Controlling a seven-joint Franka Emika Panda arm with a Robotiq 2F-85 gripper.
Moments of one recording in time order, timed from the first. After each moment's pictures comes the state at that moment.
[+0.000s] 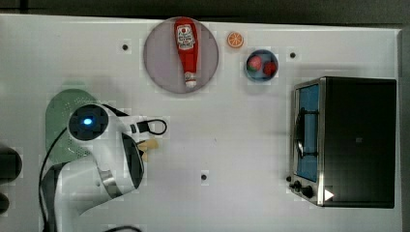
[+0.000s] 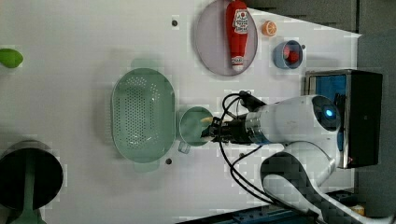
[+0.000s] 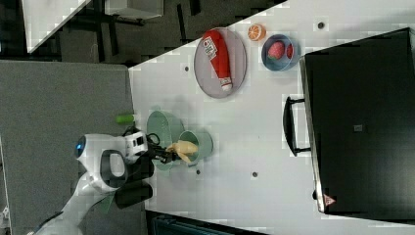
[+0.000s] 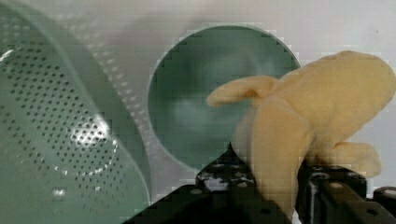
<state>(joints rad) 0.00 0.24 0.45 -2.26 0.07 0.75 0.06</state>
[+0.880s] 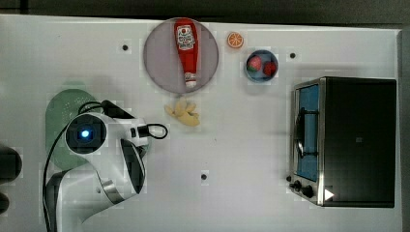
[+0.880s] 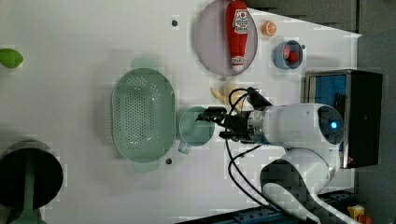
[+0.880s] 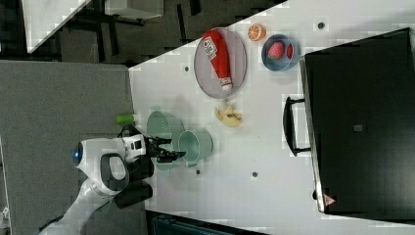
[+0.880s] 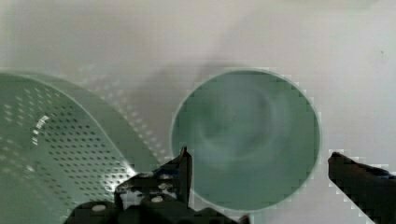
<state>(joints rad) 0.01 0.20 0.45 -2.30 0.03 0.88 0.24</state>
